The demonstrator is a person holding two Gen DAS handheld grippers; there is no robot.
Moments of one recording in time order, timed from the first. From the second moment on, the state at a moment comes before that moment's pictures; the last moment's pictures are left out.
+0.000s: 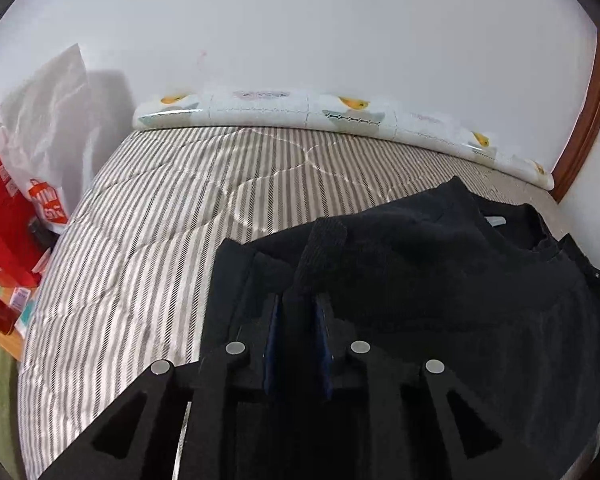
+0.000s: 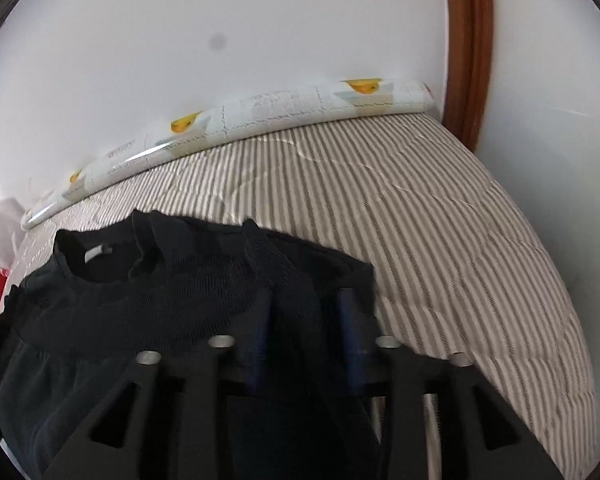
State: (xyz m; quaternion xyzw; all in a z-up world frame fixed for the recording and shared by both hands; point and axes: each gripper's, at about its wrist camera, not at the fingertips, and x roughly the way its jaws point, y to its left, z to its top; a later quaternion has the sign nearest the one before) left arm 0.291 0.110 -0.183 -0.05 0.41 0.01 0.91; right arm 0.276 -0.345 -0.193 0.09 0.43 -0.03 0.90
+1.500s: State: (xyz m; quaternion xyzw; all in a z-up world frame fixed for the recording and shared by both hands) left arm 0.119 0.192 -0.197 -0.06 0.45 0.07 0.89; right arm 0.123 -0.159 -0.142 -0.01 0.40 0.04 0.92
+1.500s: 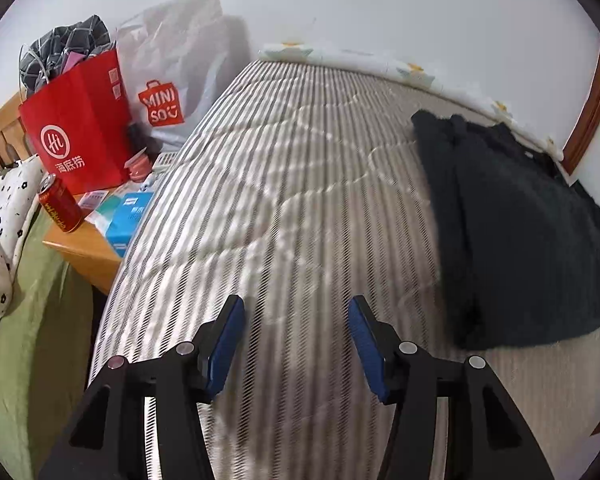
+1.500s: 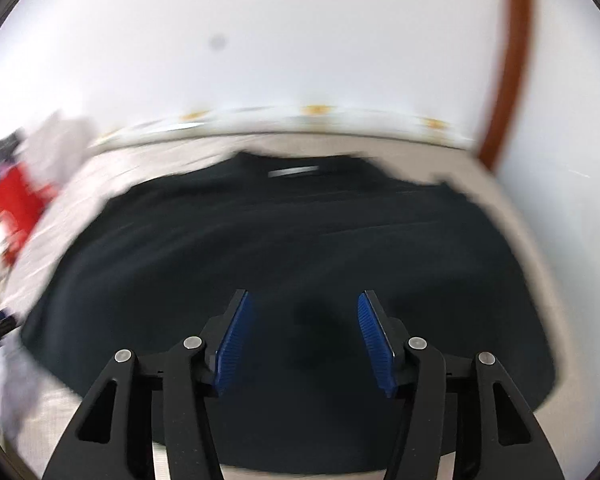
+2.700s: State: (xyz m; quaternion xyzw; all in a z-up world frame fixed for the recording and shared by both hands) left arm 0.115 0.171 -0.194 -0.08 0.42 0.00 0.91; right arm 0.092 0.006 -0.134 -0.03 0.32 0.16 0.93
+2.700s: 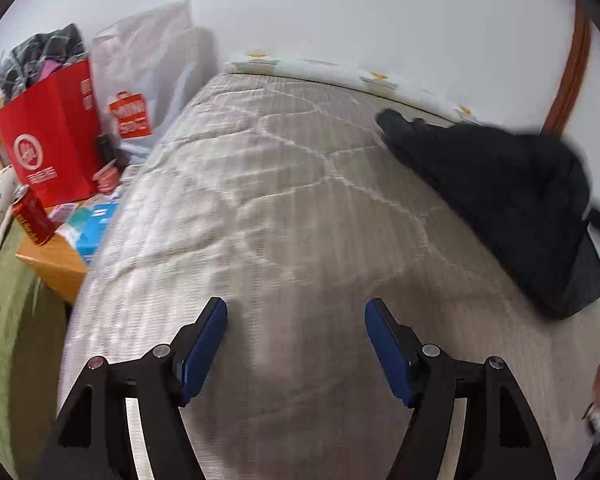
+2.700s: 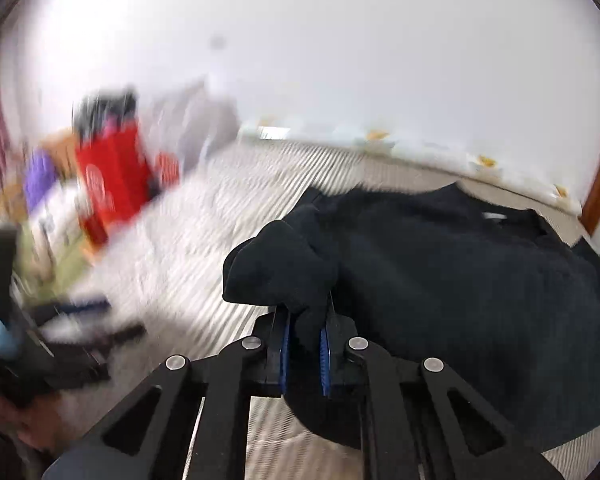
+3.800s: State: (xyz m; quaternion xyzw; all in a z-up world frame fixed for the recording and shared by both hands) left arm 0.146 -0.135 -0.167 0.00 0.39 -0.24 0.89; right arm 0.049 -0.438 -0.170 0.22 0.29 -0.05 0.93
